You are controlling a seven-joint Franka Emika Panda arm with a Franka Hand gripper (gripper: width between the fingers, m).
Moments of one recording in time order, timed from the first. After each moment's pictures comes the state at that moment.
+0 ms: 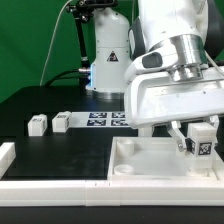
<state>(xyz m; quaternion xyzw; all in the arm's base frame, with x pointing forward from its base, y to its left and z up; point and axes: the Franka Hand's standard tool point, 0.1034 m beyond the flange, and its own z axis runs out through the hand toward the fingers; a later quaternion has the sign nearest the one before) 0.627 0.115 0.064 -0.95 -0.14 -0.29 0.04</state>
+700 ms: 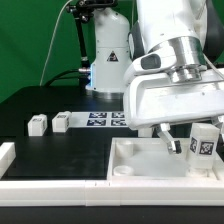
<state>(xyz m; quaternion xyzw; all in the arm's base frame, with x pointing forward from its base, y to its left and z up) 0.626 0.115 0.062 -0.95 -0.13 -0.30 0.04</state>
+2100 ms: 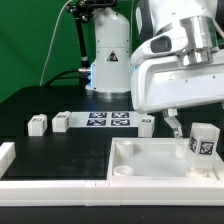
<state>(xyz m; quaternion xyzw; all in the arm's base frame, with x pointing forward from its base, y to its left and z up) 0.624 0.125 0.090 -0.97 -0.12 -0.20 0.05</state>
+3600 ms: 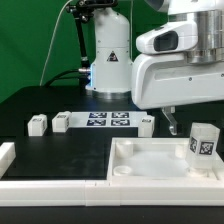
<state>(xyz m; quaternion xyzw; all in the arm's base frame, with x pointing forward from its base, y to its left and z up) 0.632 0.120 0.094 -1.00 -0.06 -0.03 0.04</state>
